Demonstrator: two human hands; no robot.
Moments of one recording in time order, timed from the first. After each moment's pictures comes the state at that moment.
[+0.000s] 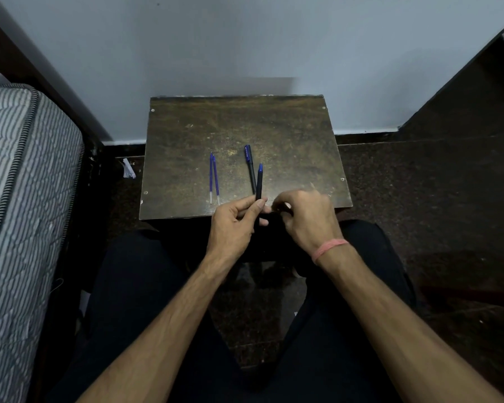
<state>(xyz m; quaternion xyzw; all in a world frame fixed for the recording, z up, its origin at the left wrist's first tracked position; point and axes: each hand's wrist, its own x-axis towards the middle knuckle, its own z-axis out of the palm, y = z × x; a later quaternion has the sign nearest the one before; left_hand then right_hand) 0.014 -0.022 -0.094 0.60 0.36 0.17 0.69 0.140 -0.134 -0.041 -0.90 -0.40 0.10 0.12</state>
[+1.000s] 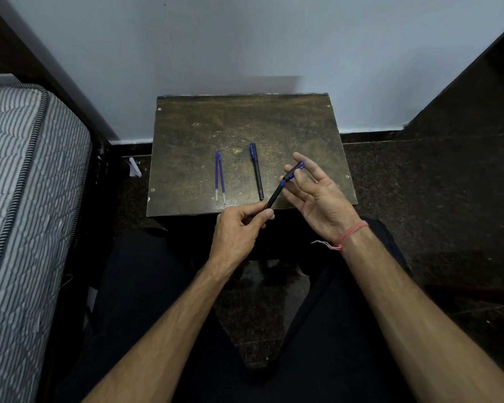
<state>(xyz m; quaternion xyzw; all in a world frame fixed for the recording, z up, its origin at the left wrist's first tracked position) 0.000 -0.020 -0.114 0.68 0.36 0.13 0.62 0.170 -0.129 -0.057 -0.51 -0.02 0.45 0.73</state>
